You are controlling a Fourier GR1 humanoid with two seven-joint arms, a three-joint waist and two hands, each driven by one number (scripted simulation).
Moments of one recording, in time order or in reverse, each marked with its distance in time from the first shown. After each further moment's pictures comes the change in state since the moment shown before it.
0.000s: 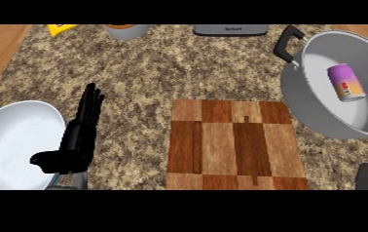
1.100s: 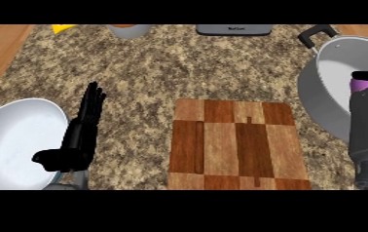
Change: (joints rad) left arm -0.016 0.020 -0.017 0.021 0.021 0.005 -0.015; right arm -0.542 -0.265 -0.194 0.742 0.331 0.328 0.102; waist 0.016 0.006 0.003
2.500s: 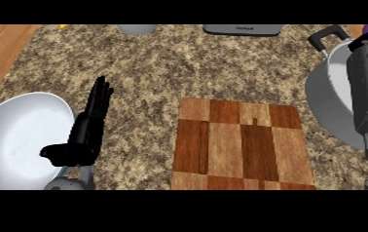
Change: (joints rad) left arm -0.044 -0.001 -0.041 -0.008 -0.003 0.016 0.024; right arm -0.201 -0.097 0.343 0.119 0.347 0.568 0.246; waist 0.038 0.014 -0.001
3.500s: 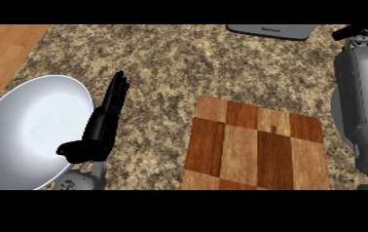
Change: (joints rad) left arm -0.060 -0.017 -0.065 0.014 -0.010 -0.027 -0.005; right arm 0.077 0.047 0.241 -0.278 -0.184 0.093 -0.028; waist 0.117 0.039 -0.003
